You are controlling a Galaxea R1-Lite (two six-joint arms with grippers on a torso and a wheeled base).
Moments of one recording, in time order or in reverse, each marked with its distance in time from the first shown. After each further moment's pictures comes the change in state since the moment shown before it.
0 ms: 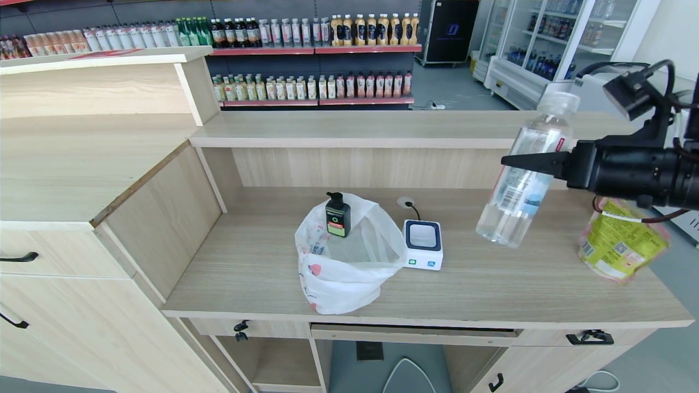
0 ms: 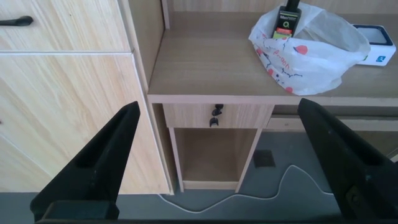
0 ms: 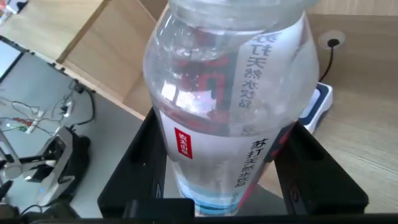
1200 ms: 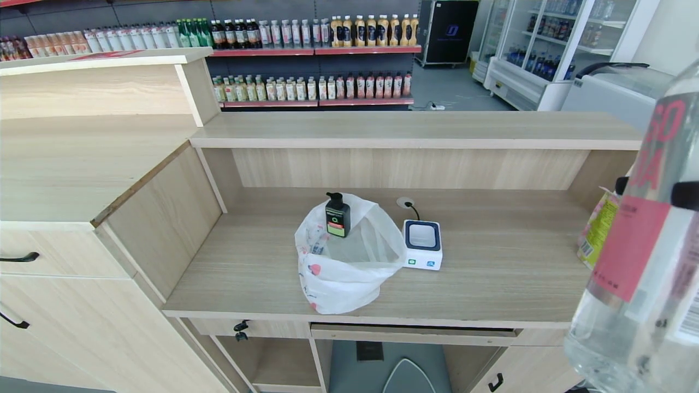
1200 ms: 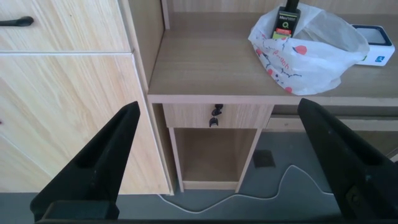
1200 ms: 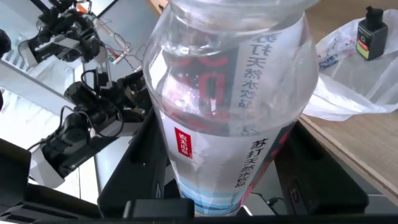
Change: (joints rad) left arm 0.000 0.000 0.000 0.000 0.000 0.000; right arm 0.433 -0.428 -0.077 0.455 0.001 0.008
